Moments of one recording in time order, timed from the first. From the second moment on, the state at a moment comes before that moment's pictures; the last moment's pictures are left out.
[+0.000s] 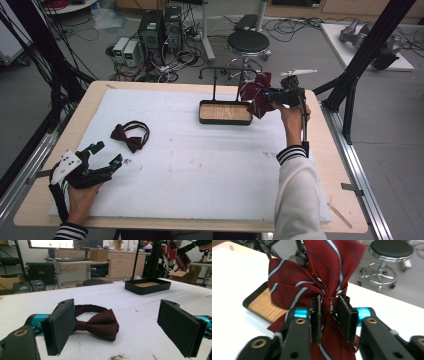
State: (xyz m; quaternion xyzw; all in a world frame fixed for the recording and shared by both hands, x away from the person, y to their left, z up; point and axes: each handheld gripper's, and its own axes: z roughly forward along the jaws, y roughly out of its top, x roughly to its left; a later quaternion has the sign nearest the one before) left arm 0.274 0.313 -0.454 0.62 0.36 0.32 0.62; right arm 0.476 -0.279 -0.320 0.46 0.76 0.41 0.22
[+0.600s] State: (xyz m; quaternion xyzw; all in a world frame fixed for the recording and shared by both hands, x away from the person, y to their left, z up) left arm 0.274 0.313 -0.453 0.62 0.36 0.32 0.62; right arm 0.470 -0.277 -0.317 0.47 0.75 0.43 0.21
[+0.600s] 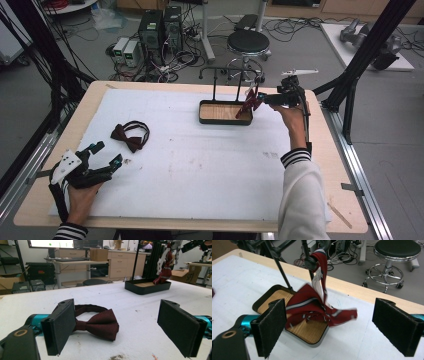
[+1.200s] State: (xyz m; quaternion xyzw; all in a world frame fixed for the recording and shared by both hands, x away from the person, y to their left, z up) left arm 0.275 0.315 -0.453 0.62 0.36 0.31 0.62; right arm 0.396 -0.281 -0.288 0.42 0.72 0.51 0.23
